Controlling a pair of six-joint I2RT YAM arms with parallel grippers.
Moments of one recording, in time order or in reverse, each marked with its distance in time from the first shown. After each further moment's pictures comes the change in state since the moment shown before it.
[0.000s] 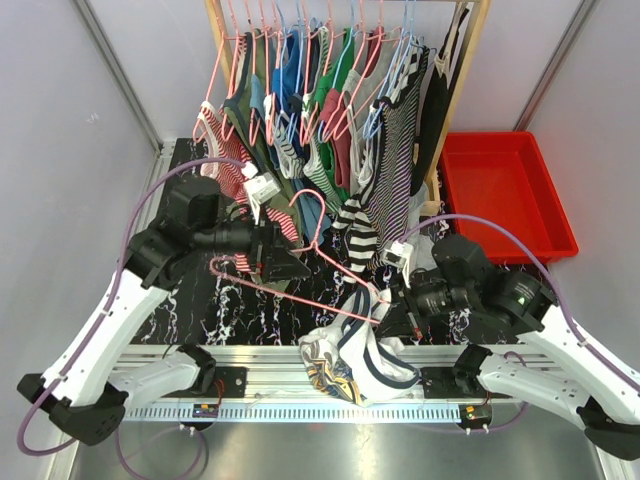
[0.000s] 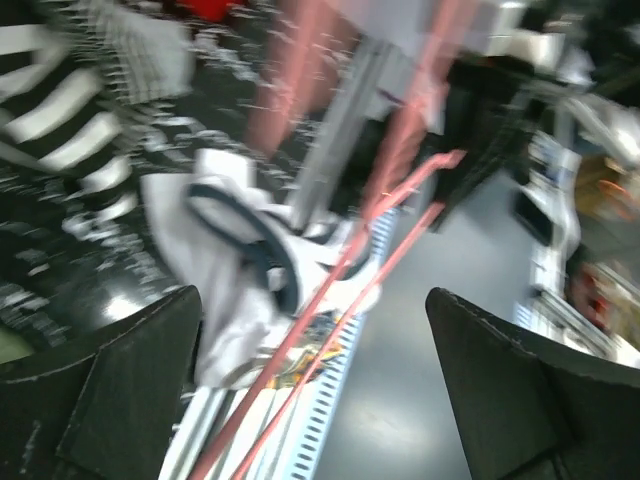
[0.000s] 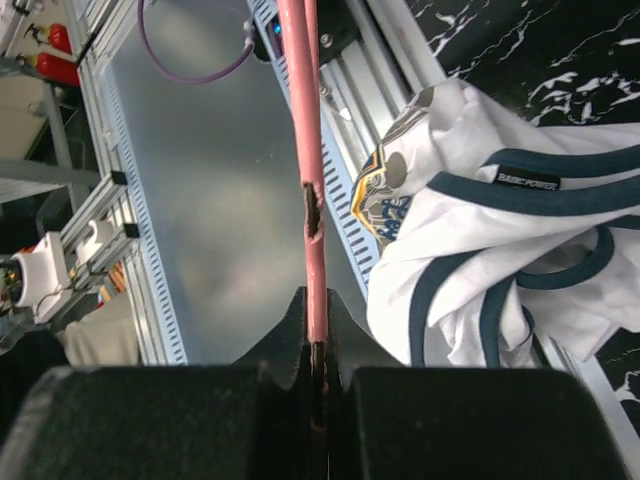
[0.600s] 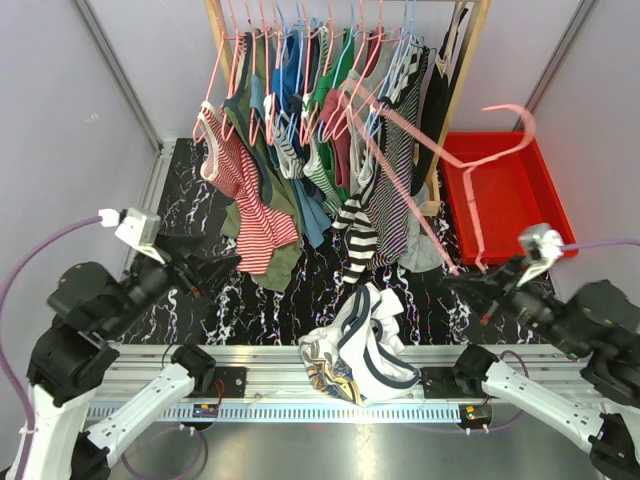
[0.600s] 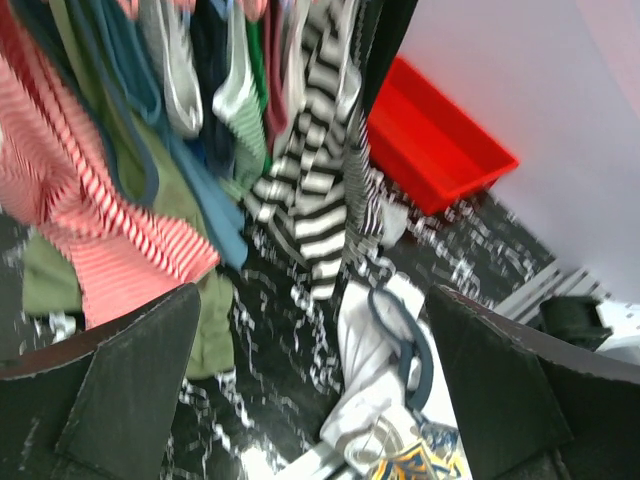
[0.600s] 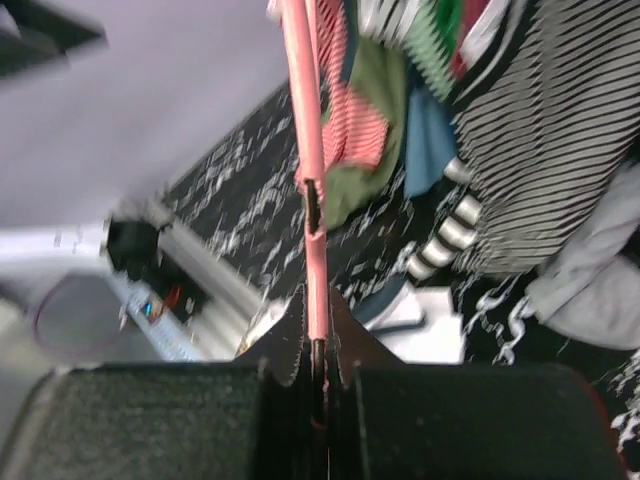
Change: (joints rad) left arm 0.005 -0.499 -0.038 -0.043 -0.729 -0.051; right arm 0.000 -0.348 0.186 -0.016 0.647 0.032
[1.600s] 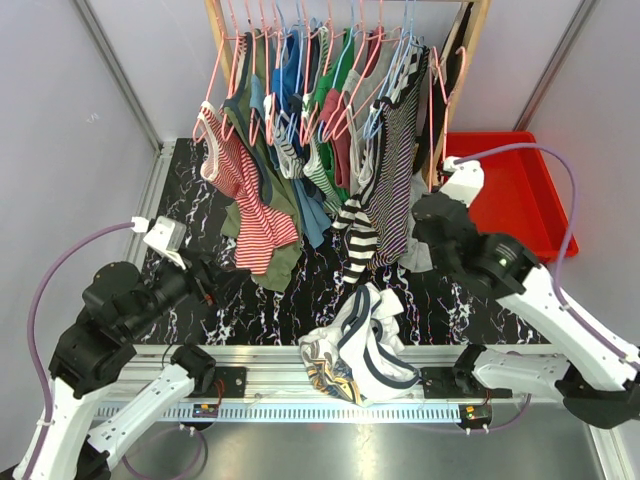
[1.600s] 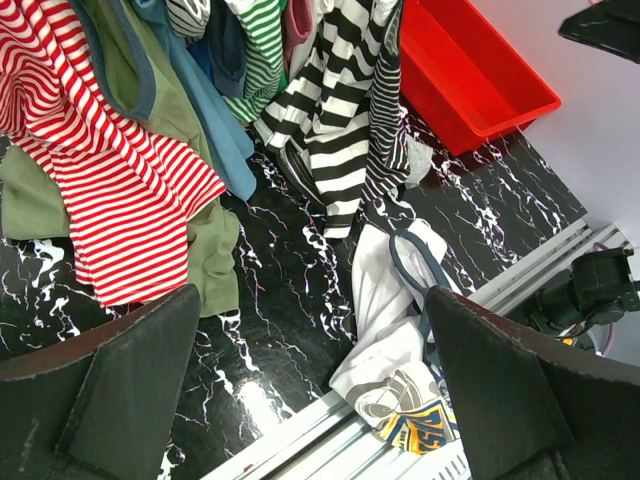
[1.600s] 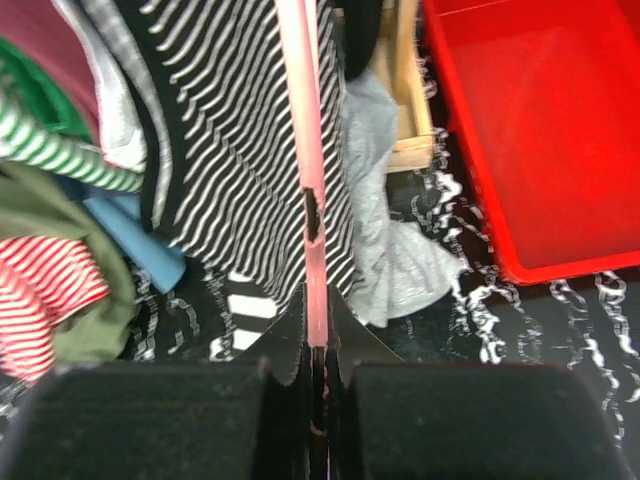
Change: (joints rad) left arm 0.000 -0.050 -0.171 -0.042 -0.002 -0.020; right arm 0.000 0.592 0.126 0.042 0.820 0.274
